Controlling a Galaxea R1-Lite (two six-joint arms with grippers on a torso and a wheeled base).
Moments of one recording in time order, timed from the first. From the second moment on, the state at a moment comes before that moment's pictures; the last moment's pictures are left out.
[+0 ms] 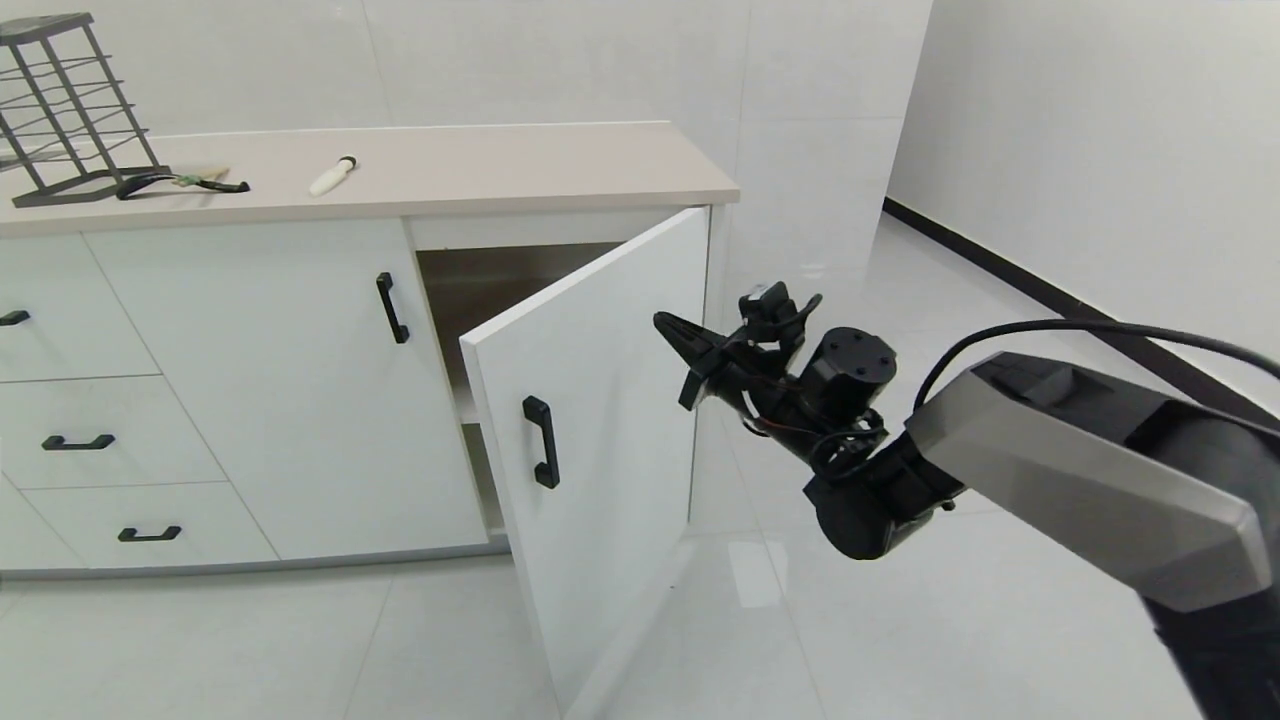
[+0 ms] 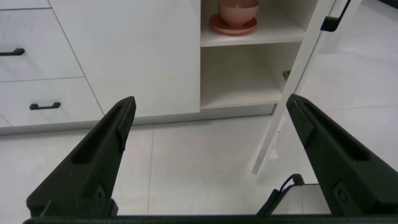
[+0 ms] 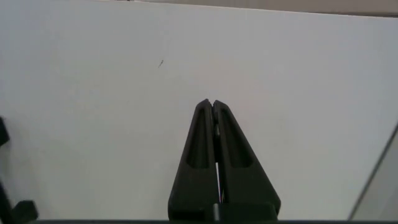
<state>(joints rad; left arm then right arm) 0.04 0.07 0.00 0.00 -0.05 0.02 0.56 2.44 -1.20 -1.53 0.33 0.04</state>
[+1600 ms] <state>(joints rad) 0.00 0.00 0.00 0.00 -0.06 0.00 0.74 2.23 -0.80 -1.57 0.36 0.04</state>
